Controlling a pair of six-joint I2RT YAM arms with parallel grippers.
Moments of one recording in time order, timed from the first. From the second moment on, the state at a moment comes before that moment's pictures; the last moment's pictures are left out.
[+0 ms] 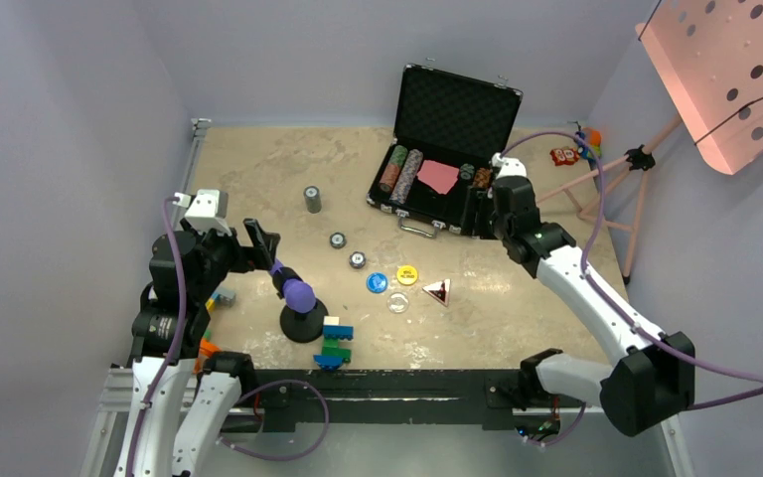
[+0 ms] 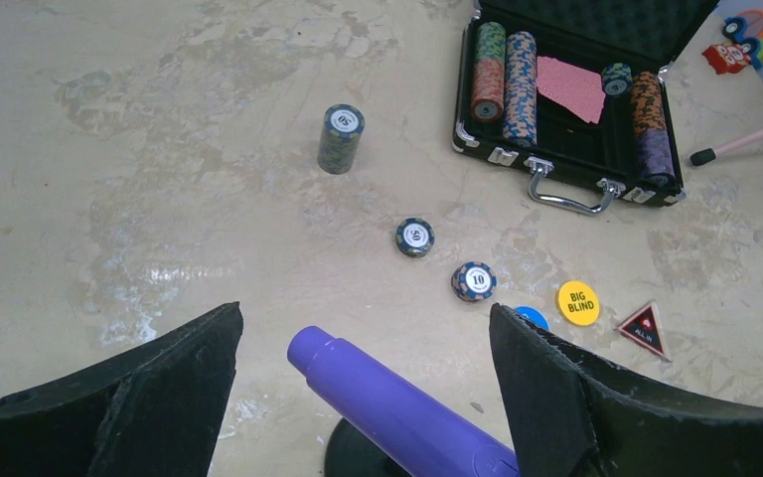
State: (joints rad) left arm -0.08 0.55 0.84 -0.59 0.15 -0.19; right arm 0.37 1.20 0.95 -0.38 0.20 0.34
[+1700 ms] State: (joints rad) left arm -0.09 0.55 0.83 -0.59 0.18 -0.19; right arm 0.79 1.57 0.85 -0.51 0.35 0.83
